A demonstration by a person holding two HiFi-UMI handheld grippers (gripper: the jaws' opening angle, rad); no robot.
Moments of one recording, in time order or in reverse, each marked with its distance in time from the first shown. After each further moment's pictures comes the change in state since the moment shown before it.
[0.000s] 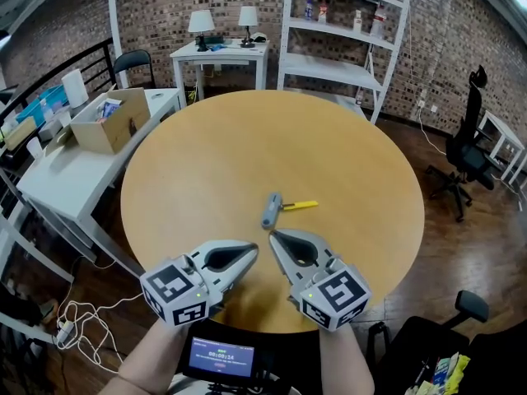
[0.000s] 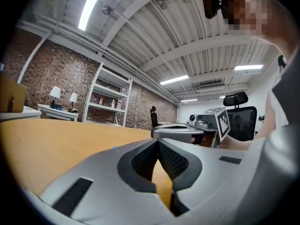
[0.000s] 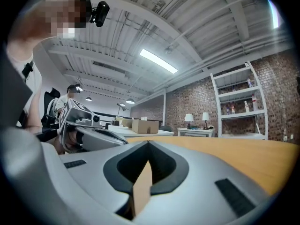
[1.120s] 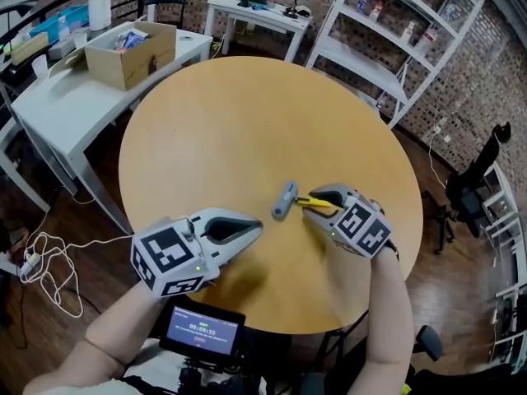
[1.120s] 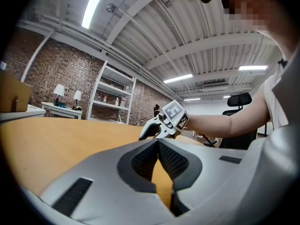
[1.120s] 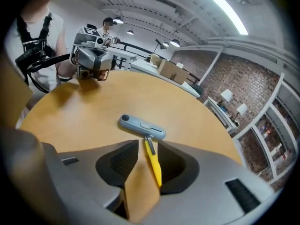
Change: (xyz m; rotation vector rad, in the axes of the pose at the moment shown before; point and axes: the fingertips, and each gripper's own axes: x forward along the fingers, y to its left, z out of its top) left arm -0.003 0.032 -0.001 -0.016 0.030 0.020; right arm 0.041 -0.106 -0.100 -0.547 0.778 0.381
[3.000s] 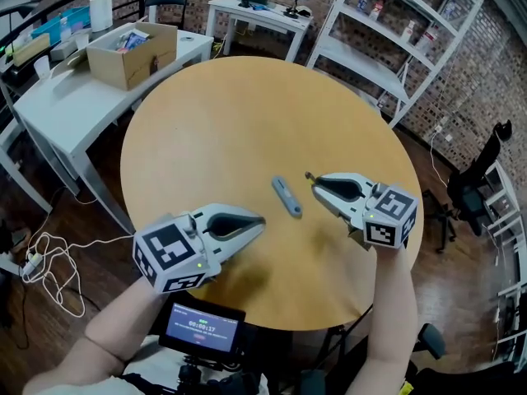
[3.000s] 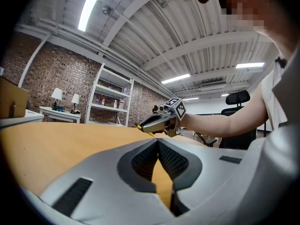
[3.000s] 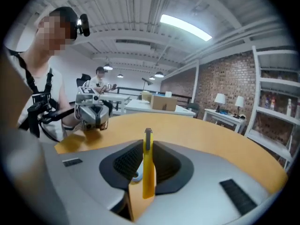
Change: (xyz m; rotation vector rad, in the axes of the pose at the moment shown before) left arm 0.001 -0.003 0.005 0.039 -0.019 -0.009; right arm -0.056 -0.025 0.060 0.317 -0.487 0.052
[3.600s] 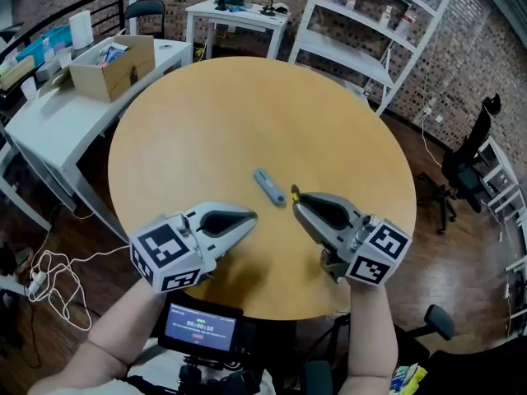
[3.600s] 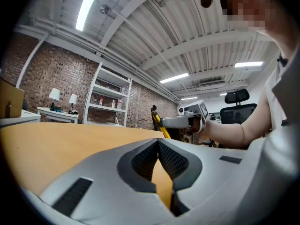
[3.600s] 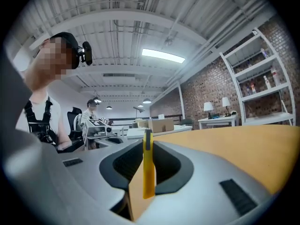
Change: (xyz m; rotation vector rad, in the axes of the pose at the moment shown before) left arm 0.016 -0.015 0.000 0.007 0.004 -0.012; right arm -0.046 0.067 0.022 0.221 -0.357 -0.095
